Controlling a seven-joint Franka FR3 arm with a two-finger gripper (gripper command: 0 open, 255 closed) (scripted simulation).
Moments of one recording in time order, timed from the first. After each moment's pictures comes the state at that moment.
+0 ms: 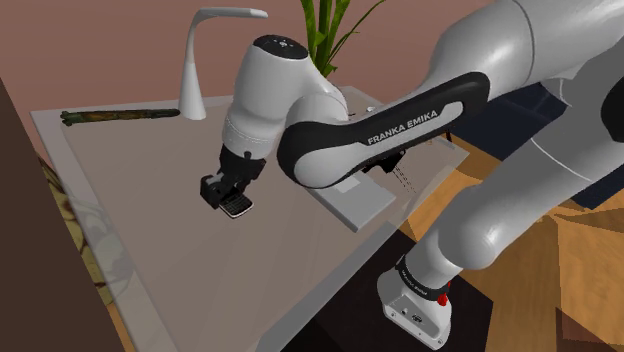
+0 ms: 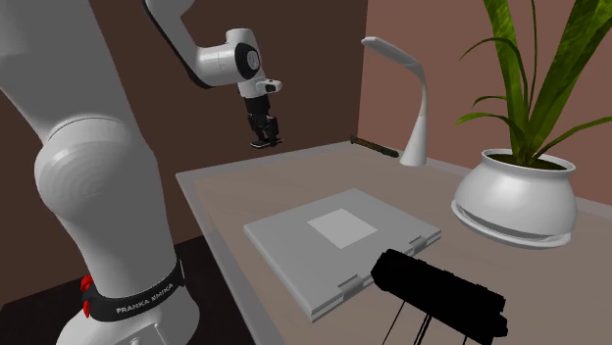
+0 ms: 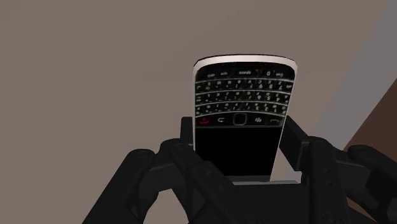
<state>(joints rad) 0.03 -0.13 0.66 -2.37 -0.07 2.44 0.64</state>
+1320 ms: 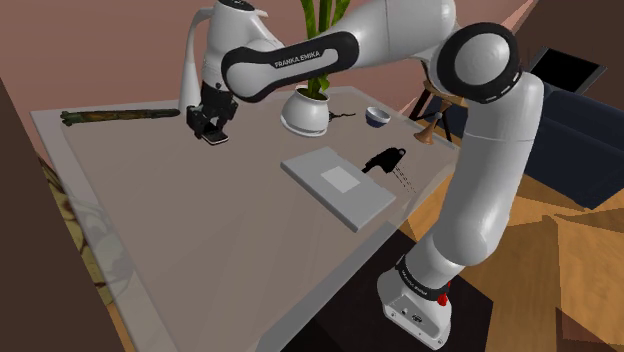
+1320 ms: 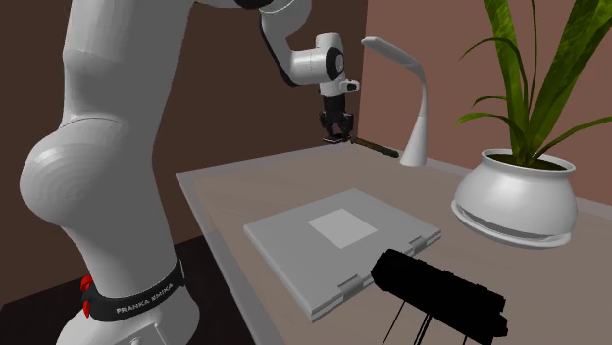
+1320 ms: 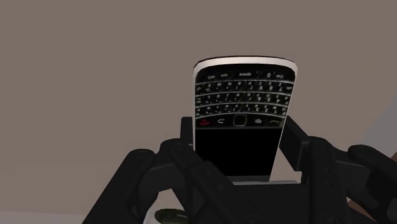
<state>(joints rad) -0.09 0.40 0.48 -1.75 -0.32 2.30 0.43</state>
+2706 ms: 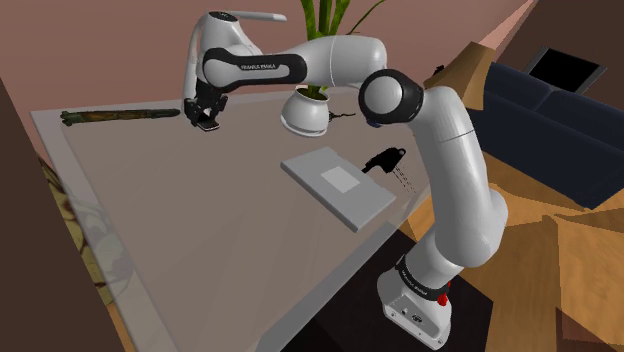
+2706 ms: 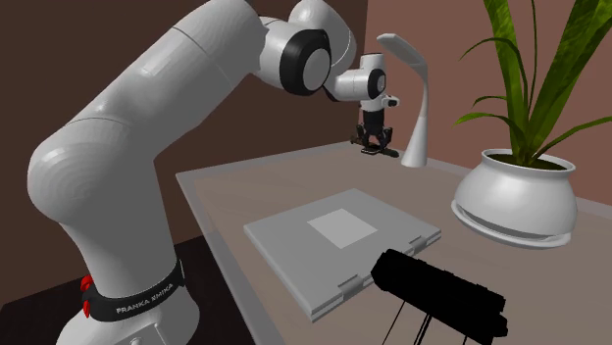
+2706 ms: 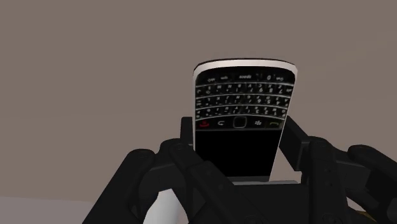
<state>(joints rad) -0.04 0.87 0.39 -1.11 -0.38 2.13 0.26</state>
